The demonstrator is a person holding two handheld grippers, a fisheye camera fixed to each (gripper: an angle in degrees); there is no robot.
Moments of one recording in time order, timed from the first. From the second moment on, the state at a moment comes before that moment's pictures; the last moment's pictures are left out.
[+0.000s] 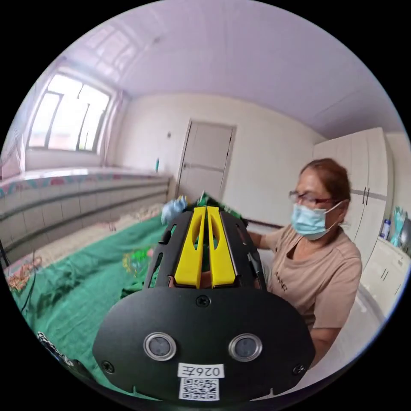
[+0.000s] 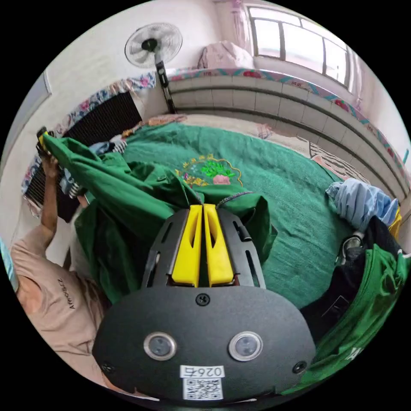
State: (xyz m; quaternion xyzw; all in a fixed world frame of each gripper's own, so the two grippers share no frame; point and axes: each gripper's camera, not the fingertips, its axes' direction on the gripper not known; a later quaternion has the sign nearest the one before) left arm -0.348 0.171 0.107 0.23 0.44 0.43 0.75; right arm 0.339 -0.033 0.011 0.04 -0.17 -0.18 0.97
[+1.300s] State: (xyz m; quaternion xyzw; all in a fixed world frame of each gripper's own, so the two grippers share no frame) left arm -0.808 0.121 0.164 0.35 0.43 -0.02 0.84; right arm 0.397 -0.165 -0.050 0.03 -0.14 -0.14 0.98
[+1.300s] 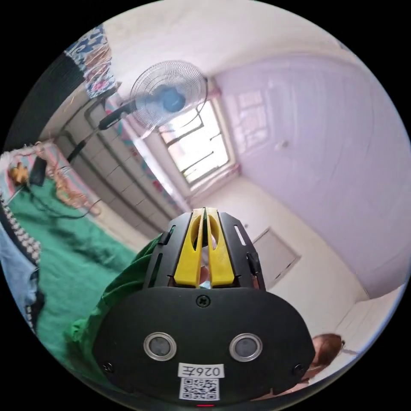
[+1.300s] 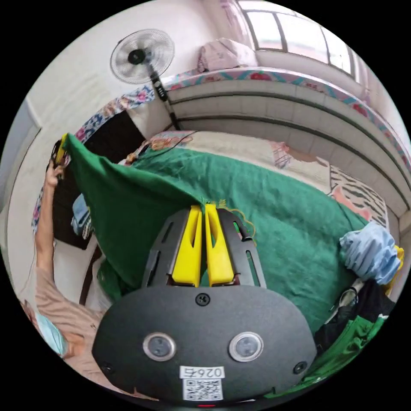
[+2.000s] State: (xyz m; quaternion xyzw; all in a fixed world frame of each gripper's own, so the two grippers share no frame) left arm -0.621 0.312 0.148 0.09 0.31 0.40 0.86; right arm 0.504 0.188 -0.207 0.16 -0.16 -0.23 0.95
